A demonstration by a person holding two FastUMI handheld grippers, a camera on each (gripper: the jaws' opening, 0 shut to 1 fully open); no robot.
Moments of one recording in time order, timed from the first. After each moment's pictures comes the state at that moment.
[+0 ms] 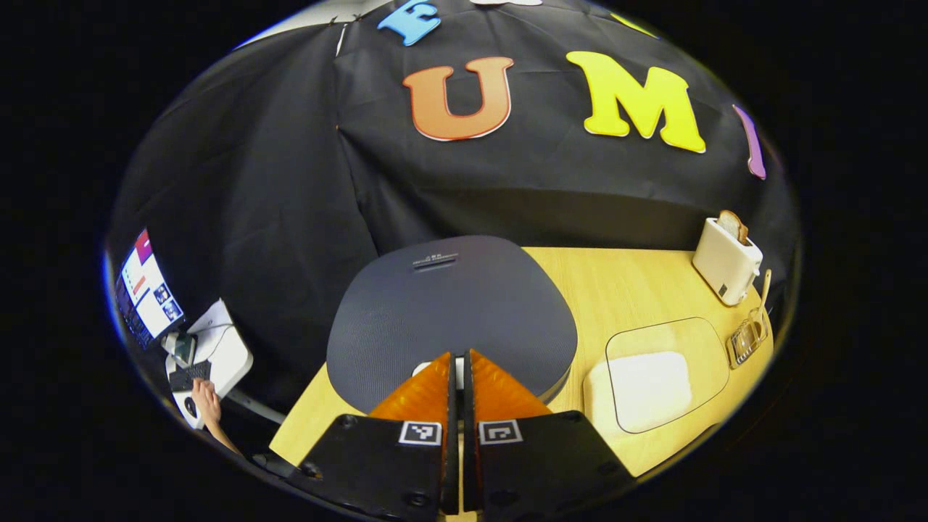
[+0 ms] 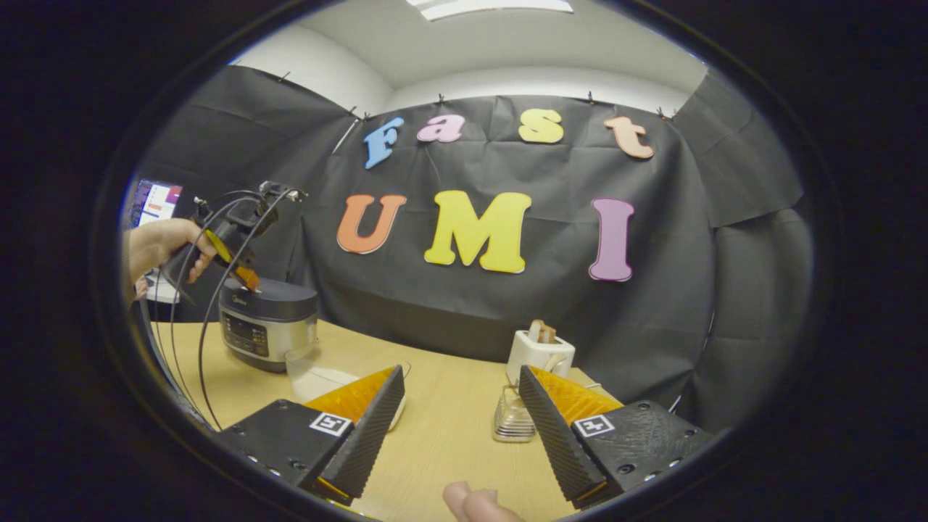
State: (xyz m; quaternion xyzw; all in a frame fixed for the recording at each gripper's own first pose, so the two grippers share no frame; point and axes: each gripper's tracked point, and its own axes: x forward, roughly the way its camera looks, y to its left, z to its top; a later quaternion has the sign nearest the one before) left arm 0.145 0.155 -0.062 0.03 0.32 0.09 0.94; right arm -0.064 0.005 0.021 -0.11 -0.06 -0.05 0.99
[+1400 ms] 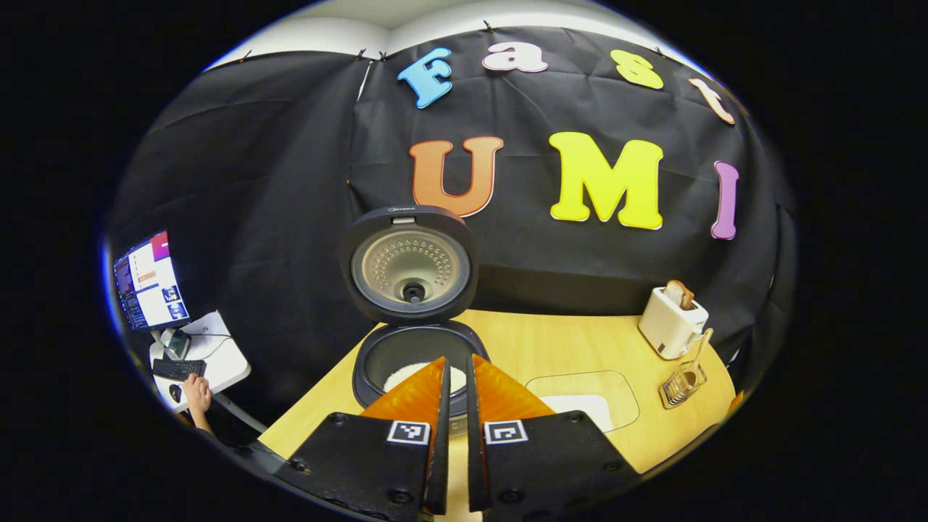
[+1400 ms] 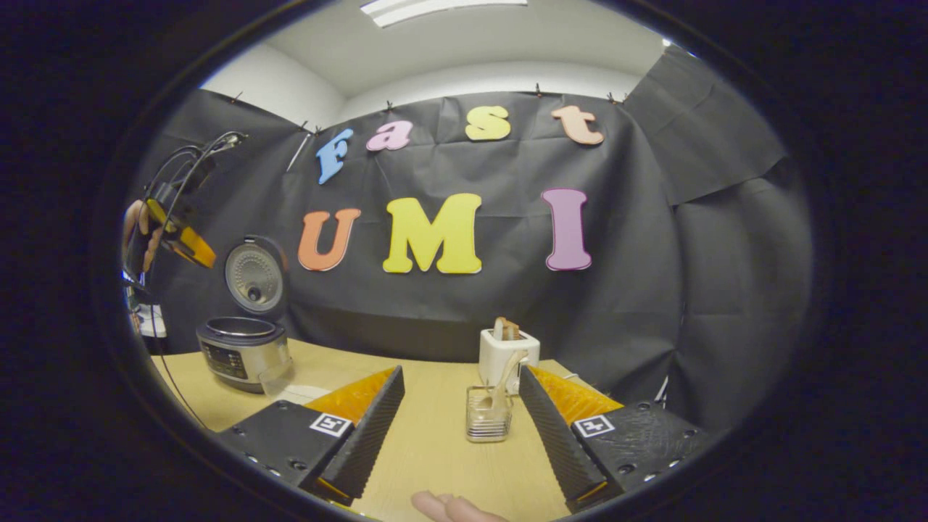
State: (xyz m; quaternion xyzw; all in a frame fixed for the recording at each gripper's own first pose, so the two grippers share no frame) left arm 0.081 0.094 0.060 -0.01 0.19 0.05 0.98; right arm -0.071 -0.049 0.036 -0.03 -0.06 -0.09 0.99
